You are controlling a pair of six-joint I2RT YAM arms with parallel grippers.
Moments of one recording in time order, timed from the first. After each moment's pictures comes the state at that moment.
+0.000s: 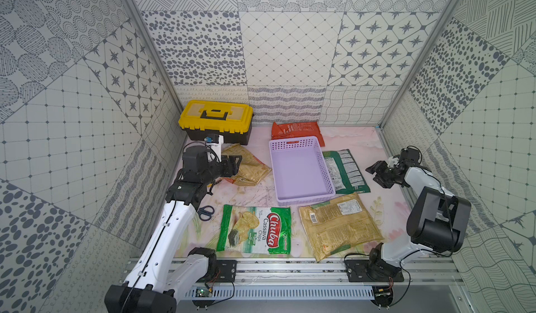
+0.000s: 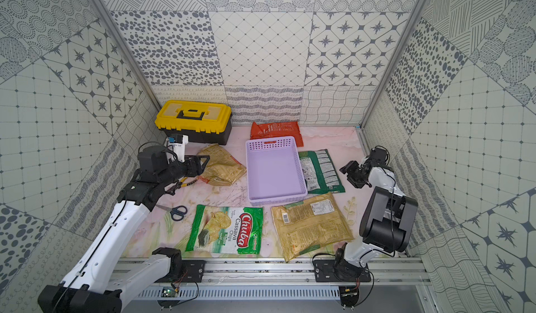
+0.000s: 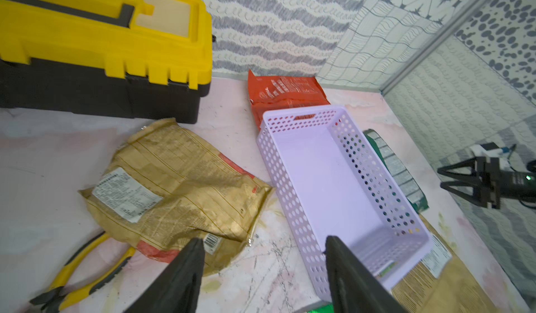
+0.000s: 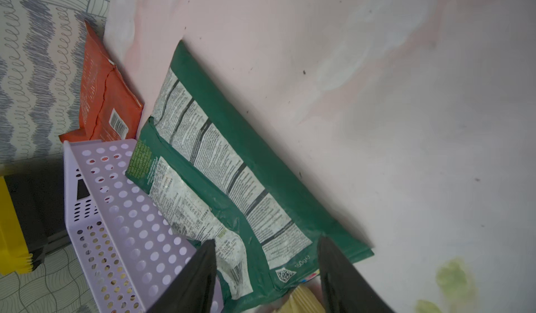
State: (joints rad) left arm -0.07 1.02 0.97 -0.45 0.35 -0.19; right arm -0.39 1.60 1.05 -0.55 -0.45 0.46
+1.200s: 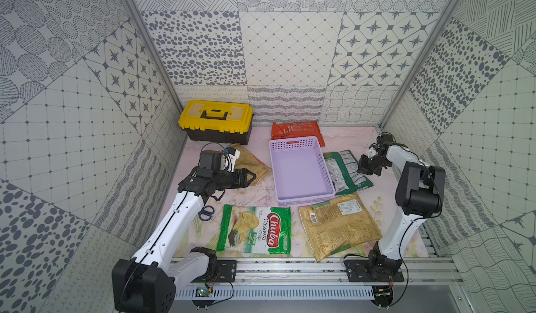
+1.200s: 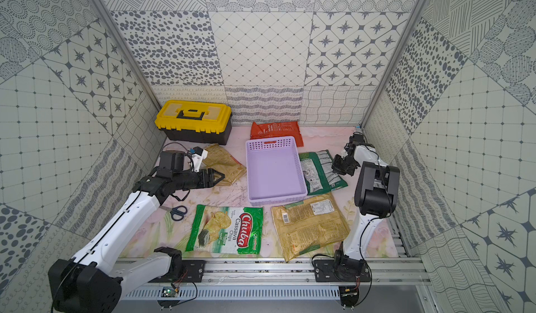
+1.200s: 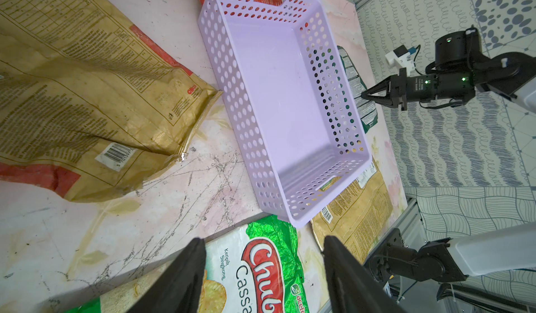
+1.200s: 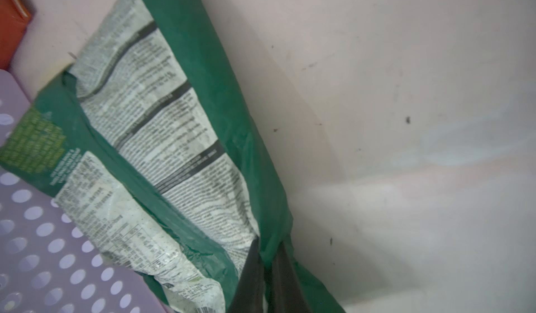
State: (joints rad) left arm -0.14 1.12 0.94 -0.61 0.53 -0.29; right arm -0.22 1.92 1.42 -0.82 -0.26 0.19
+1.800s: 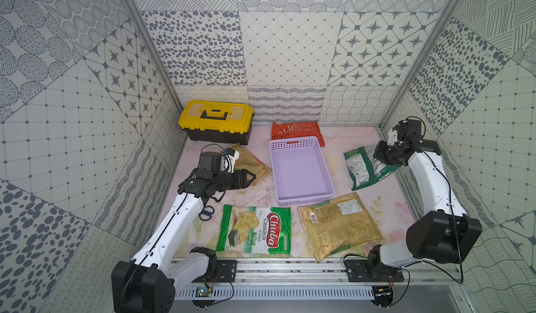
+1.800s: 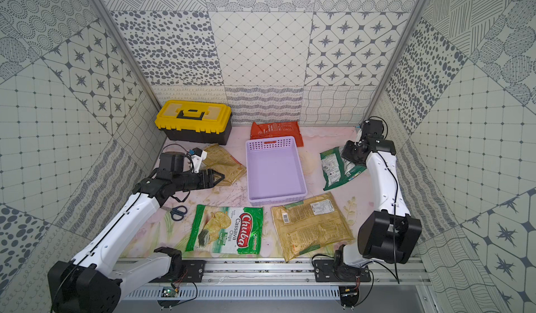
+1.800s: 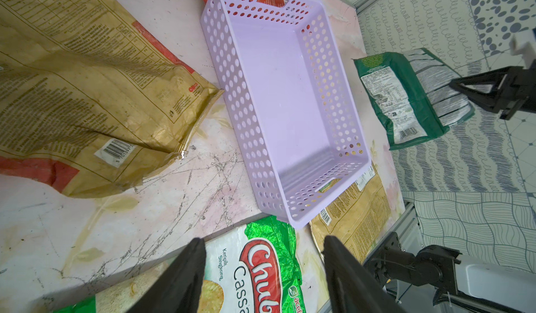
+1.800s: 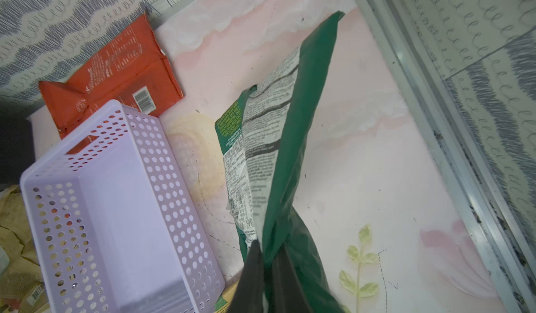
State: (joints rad) left arm -0.14 1.10 0.91 -0.59 0.53 -0.32; right arm -0.18 1.45 1.48 -0.98 -0.11 0.27
